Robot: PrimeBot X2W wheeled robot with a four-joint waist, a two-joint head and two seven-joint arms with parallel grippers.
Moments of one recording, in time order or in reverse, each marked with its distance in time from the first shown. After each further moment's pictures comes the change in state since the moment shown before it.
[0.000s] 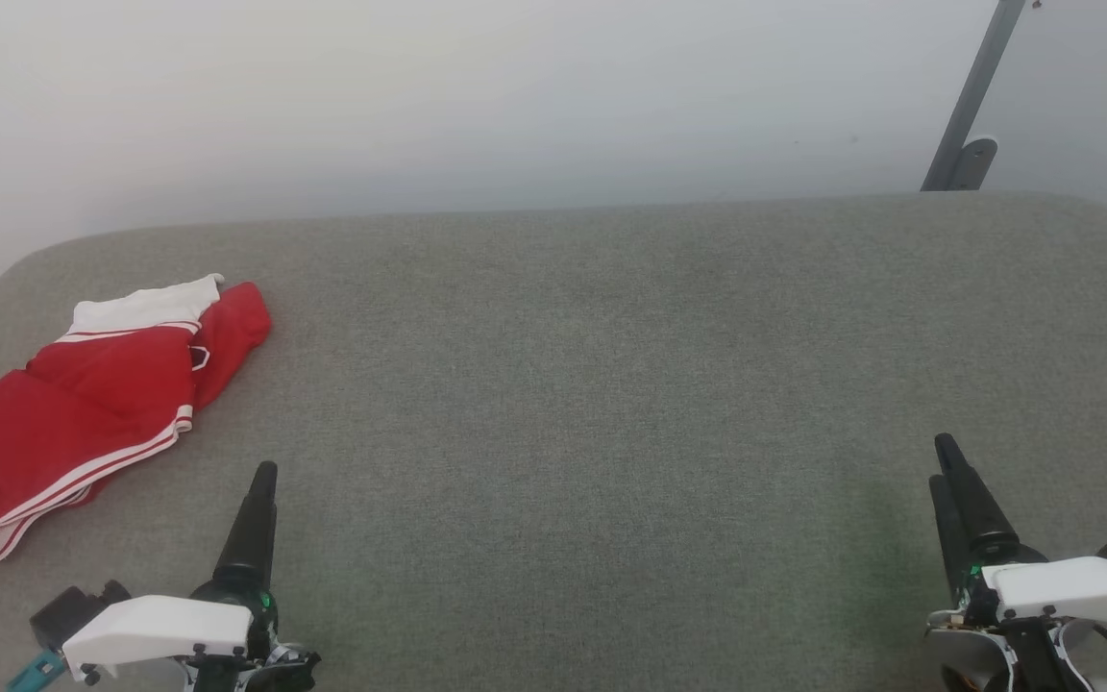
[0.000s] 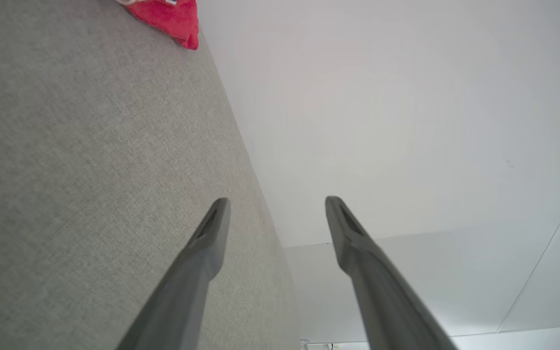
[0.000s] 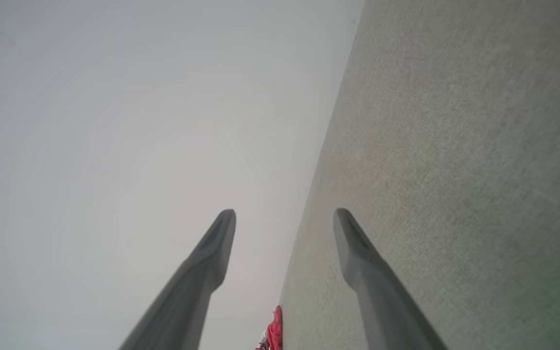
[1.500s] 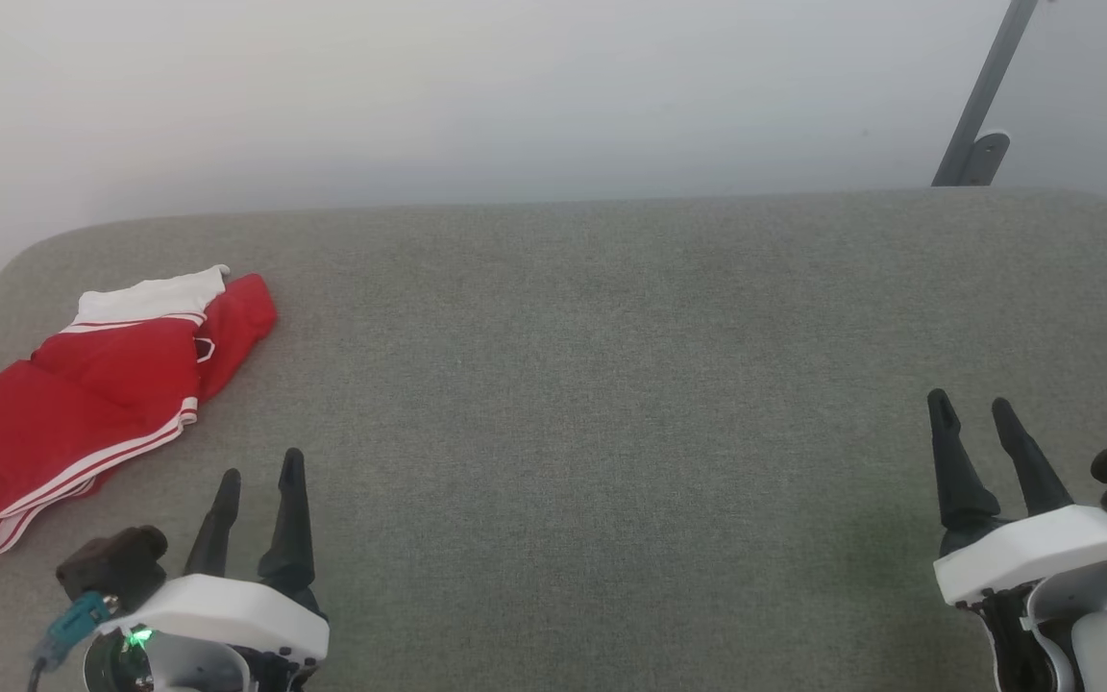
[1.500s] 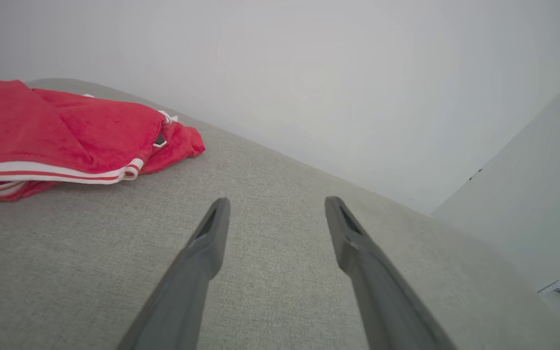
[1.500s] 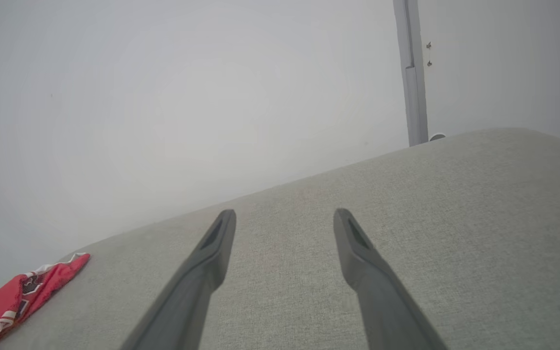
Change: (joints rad) left arm 0.017 0.015 -0.046 -0.102 0.872 0.088 -0.156; right arm -0.040 -0.078 0.040 -0.066 -0.952 0.000 -0.161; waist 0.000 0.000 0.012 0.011
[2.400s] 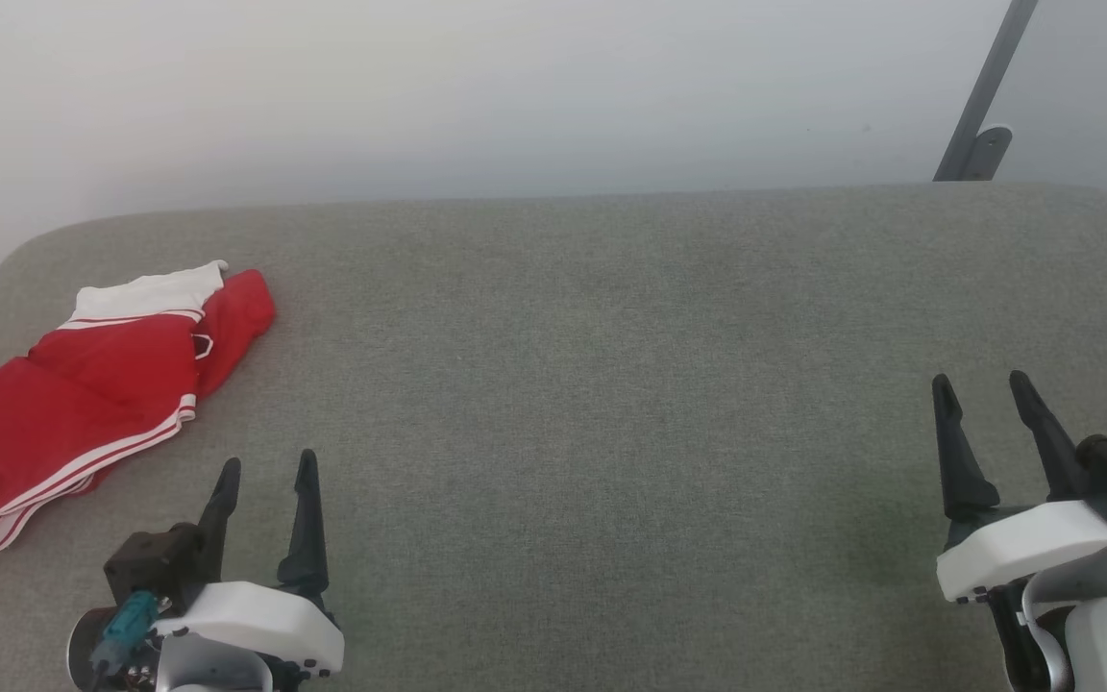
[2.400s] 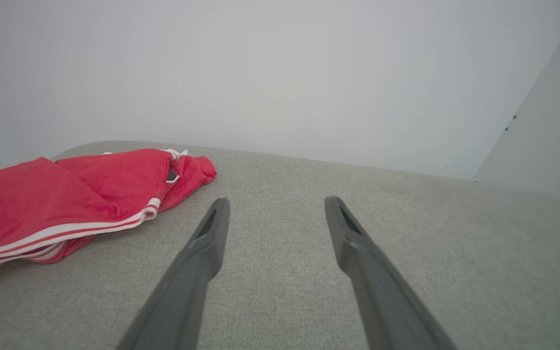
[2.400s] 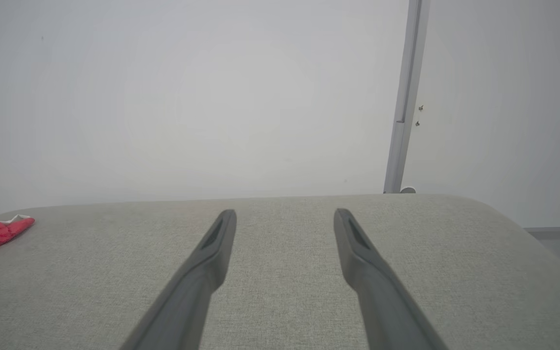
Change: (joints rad) left arm 0.006 0.033 -0.057 -0.009 0.243 0.055 -0.067; right arm -0.016 -0.006 -0.013 -0.013 -0.283 0.000 -0.065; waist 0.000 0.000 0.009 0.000
